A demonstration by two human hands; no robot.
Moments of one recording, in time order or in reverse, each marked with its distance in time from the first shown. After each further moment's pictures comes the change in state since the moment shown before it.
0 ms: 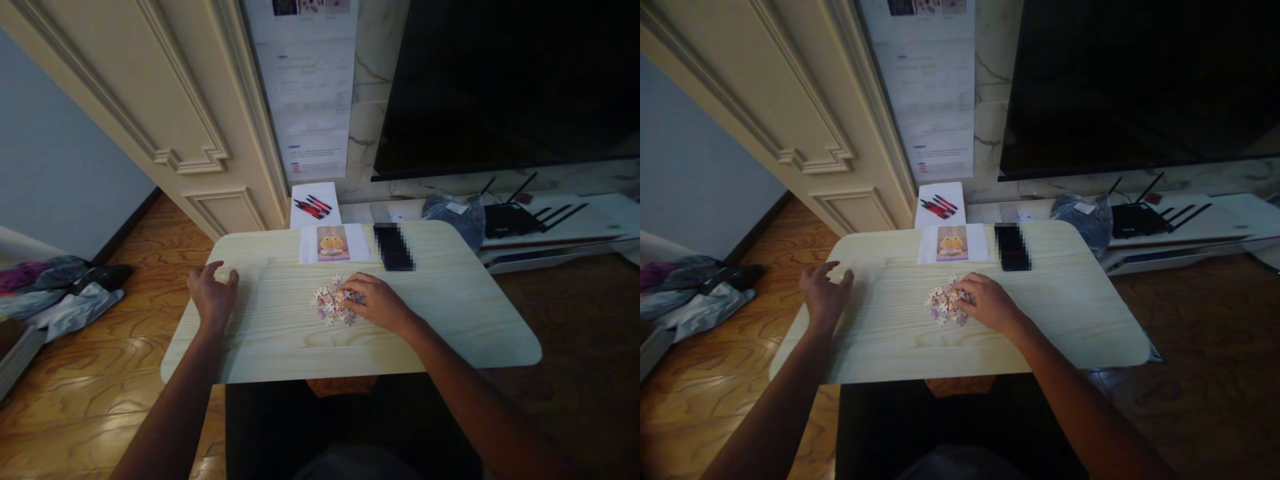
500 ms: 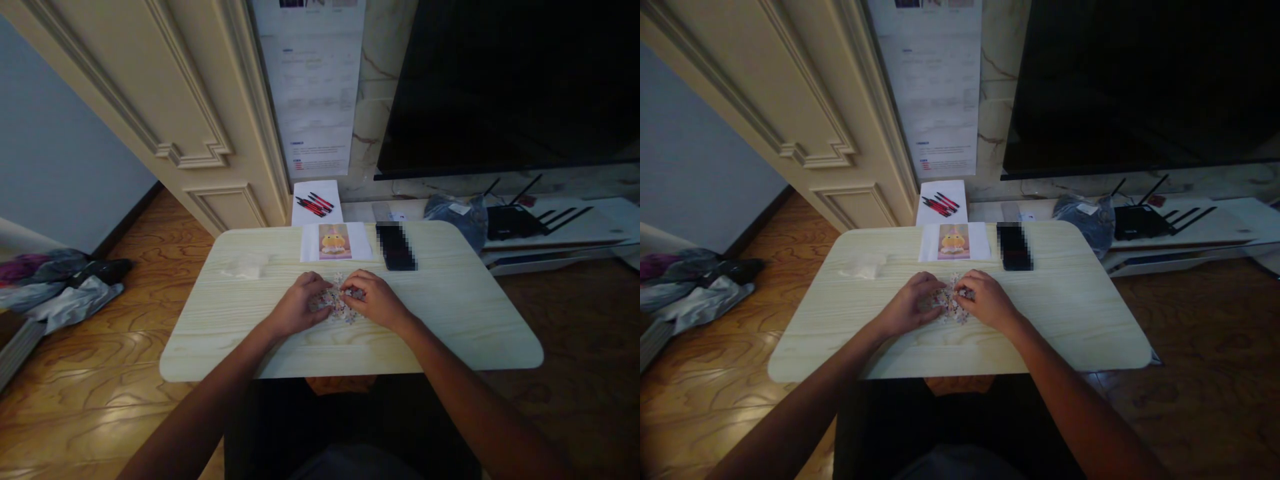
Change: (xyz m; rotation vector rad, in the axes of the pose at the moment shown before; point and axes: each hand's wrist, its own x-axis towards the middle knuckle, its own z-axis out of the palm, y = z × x) left_hand -0.088 0.120 0.026 -0.517 -0.822 0.664; right_hand 0.005 0.000 0.007 0.001 0.068 0.028
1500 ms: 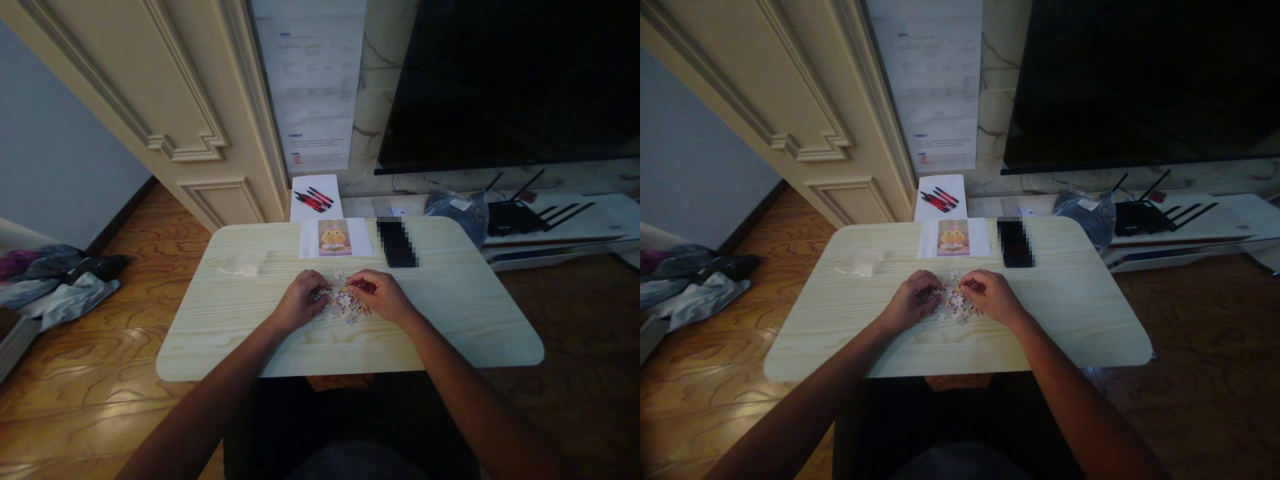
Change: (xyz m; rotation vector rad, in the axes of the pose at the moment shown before) left_hand 0.001 -0.017 0.016 -0.047 0.106 -0.013; right_hand -0.007 0.014 0.000 0.322 0.040 0.192
